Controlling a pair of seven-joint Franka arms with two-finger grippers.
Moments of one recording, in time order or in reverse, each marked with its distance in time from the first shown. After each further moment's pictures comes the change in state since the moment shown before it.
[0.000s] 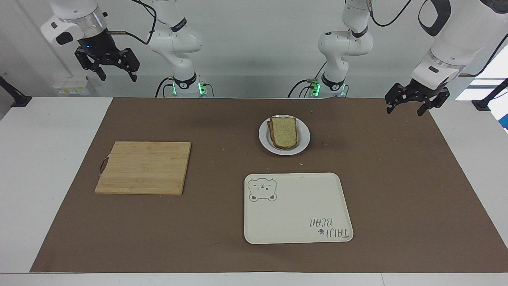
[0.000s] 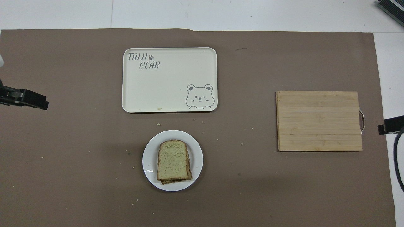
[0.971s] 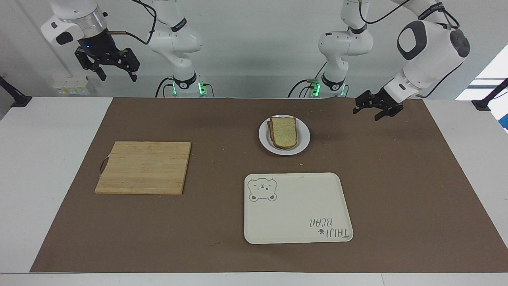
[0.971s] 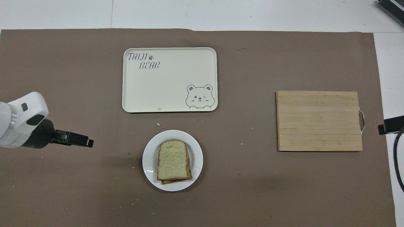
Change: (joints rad) left arm 0.021 -0.191 -0.003 -0.569 -0.338 0.224 0.122; right arm 0.000 0.000 0.000 0.000 0.000 0.000 0.000
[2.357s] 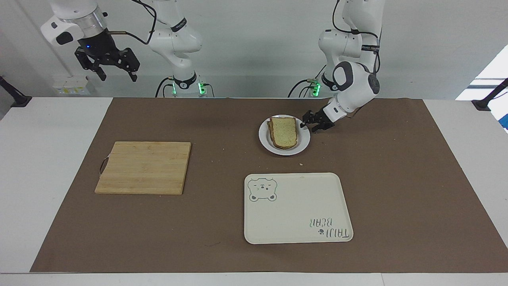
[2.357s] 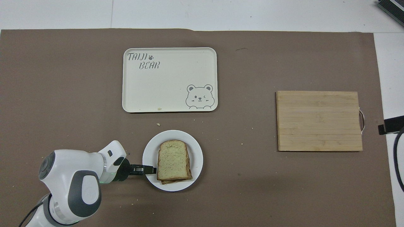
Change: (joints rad) left arm -0.343 0.001 -0.005 -0.536 -0.538 0.586 0.082; right arm 0.000 0.000 0.000 0.000 0.000 0.000 0.000
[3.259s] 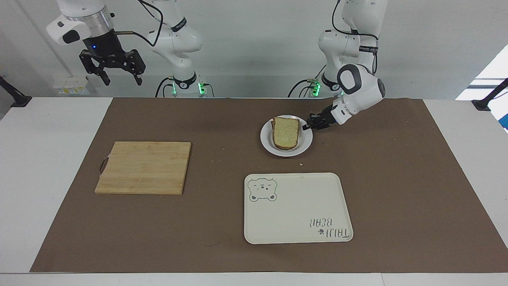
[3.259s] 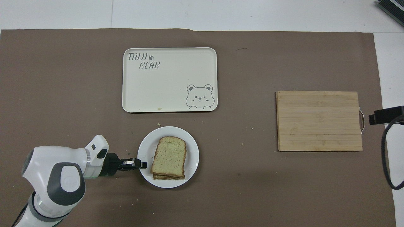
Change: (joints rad) left arm 0.151 0.029 0.023 0.054 -0.099 -0.146 0.066; right arm 0.038 0.003 0.002 -0.002 0.007 0.083 0.000
